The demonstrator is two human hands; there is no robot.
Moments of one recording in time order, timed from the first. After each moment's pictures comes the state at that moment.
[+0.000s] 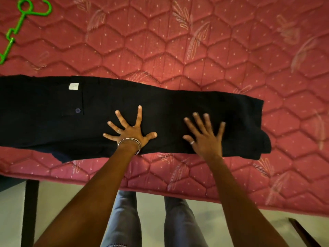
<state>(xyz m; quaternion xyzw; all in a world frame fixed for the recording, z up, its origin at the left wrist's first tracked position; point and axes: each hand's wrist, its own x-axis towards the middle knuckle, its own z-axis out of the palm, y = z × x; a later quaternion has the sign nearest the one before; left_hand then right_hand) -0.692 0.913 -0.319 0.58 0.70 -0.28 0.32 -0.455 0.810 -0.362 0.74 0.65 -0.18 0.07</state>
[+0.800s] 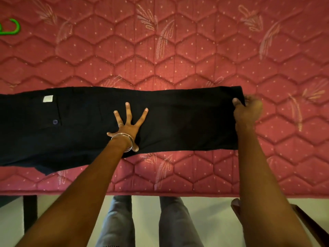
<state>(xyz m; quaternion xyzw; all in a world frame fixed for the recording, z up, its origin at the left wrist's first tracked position) -0.635 0.922 -0.306 0.69 0.53 -0.34 0.35 -0.297 0.844 -0.313 0.92 0.14 -0.20 -0.30</state>
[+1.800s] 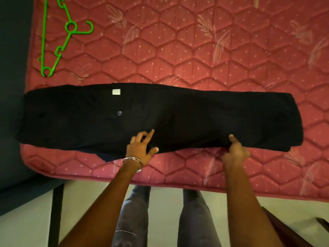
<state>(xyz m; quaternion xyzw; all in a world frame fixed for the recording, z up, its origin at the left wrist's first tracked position) -0.828 0.881 -0.308 0.74 0.56 -0.15 0.34 -0.528 0.807 -0.321 0.74 -0.29 -0.30 -0.53</state>
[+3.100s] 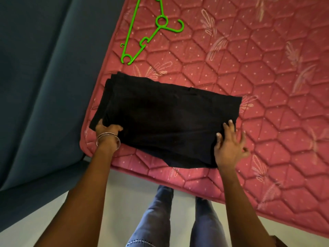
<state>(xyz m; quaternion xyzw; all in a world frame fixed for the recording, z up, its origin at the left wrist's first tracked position) -1.125 0.996 -0.289 0.11 0.84 0.30 0.43 -0.786 0.909 -0.309 0.87 0.48 -0.10 -0.08</state>
